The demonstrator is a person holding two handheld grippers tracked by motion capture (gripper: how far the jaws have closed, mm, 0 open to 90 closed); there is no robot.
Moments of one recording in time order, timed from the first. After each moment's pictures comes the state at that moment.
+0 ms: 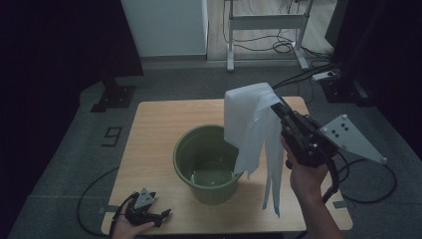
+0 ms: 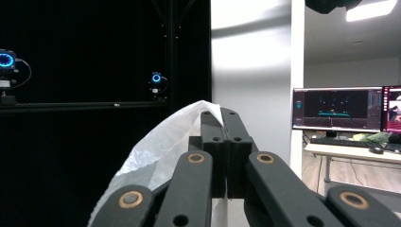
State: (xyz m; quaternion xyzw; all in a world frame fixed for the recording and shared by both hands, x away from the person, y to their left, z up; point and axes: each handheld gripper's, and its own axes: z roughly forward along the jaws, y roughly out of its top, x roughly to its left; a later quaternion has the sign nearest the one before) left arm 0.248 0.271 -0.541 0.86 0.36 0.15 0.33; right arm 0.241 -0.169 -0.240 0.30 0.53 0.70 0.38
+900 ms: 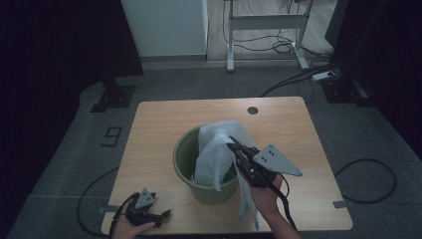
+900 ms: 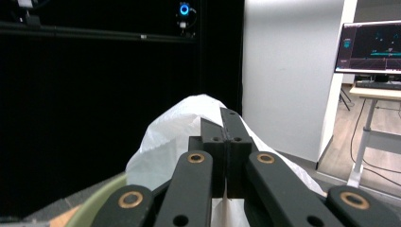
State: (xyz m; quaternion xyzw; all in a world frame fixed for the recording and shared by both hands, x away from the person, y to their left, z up) left arm 0.248 0.270 -0.543 0.86 0.36 0.14 0.32; right arm 0.260 -0.102 -0.352 0.30 0.62 0.65 0.31
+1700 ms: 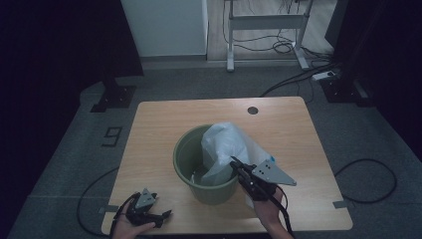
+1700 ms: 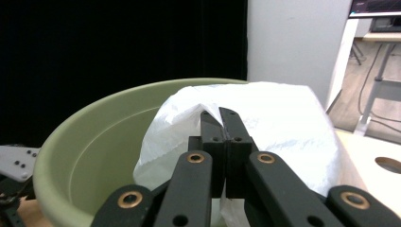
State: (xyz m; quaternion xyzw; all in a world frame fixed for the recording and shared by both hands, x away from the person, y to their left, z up) left arm 0.249 0.269 -0.544 0.86 0.36 0.14 0.33; right arm 0.255 -0.110 -0.411 0.34 0.67 0.61 0.26
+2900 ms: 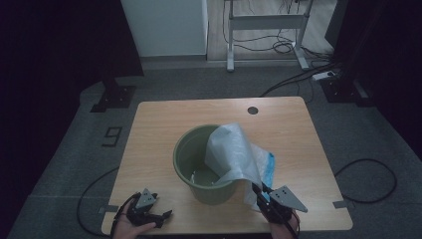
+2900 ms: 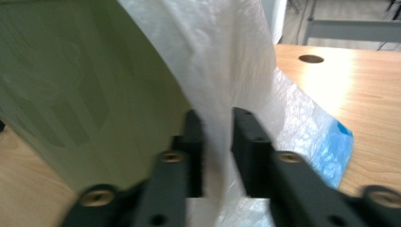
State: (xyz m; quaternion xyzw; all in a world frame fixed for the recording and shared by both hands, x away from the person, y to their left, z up) left arm 0.248 0.268 -0.544 0.86 0.36 0.13 0.33; right arm 0.227 -0.159 -0.504 0.45 0.67 0.52 0.29
